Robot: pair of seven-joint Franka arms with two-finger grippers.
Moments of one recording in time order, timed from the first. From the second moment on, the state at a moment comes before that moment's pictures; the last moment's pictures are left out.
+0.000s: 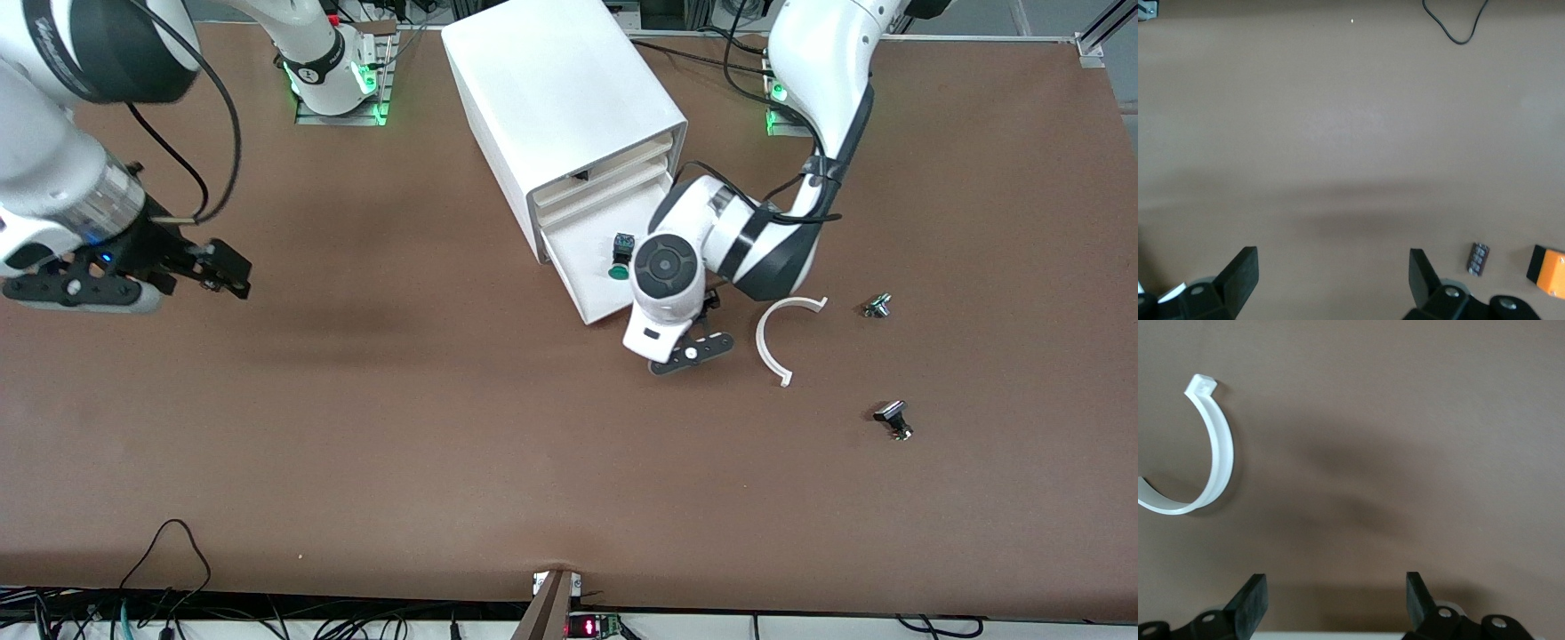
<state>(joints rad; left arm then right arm) -0.53 0.68 -0.03 -1.42 0.08 1.86 -0.96 0.45 0.11 -0.32 -1.59 0.02 1.79 0.19</state>
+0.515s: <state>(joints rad) -0.54 0.68 -0.05 -1.54 0.07 1.94 -1.03 0.45 0.01 -0.33 -1.61 0.02 1.72 0.19</state>
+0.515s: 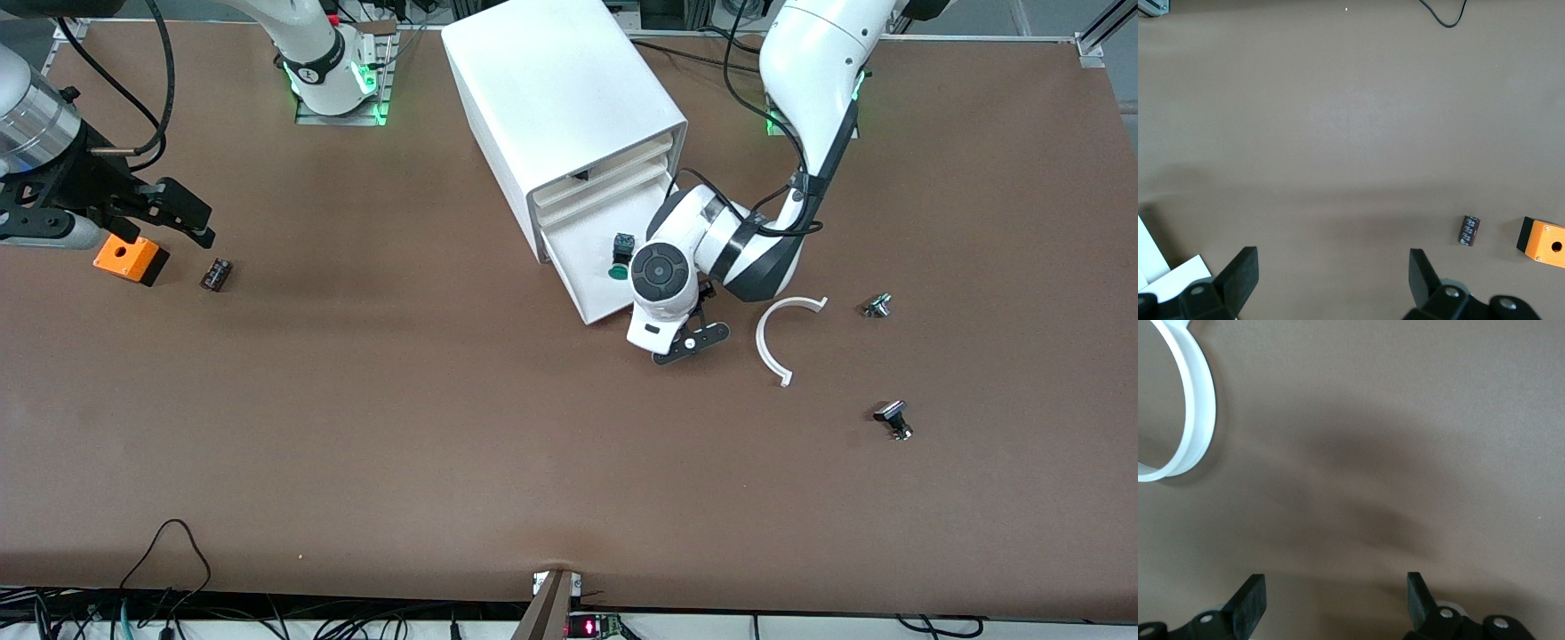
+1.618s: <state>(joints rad) -0.54 0.68 -0.16 -1.57 -0.18 1.79 -1.03 -0.05 -0.01 0.15 -1.62 -0.01 1.68 0.19</state>
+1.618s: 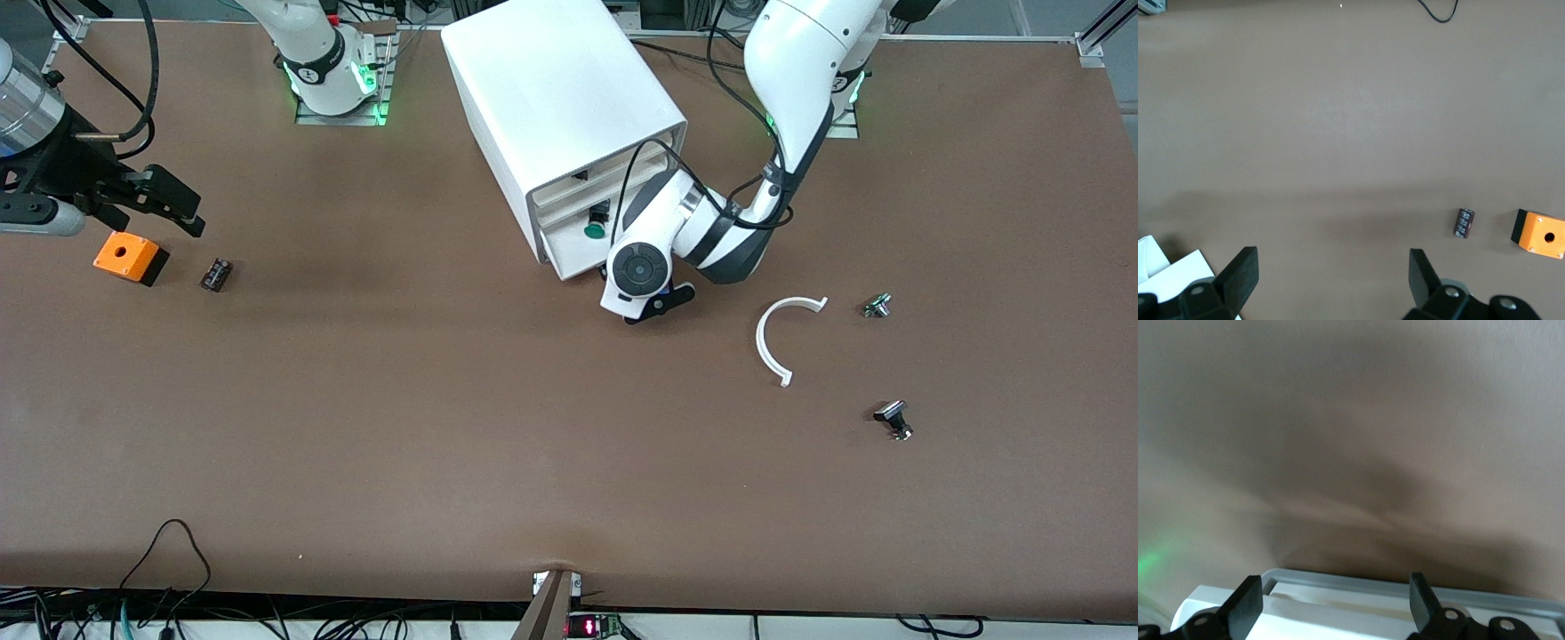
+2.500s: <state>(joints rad) -0.53 0.70 -0.17 -1.58 -0.33 1.70 -1.04 -0.05 -0.03 0.15 -1.61 -0.03 1.64 0.15</state>
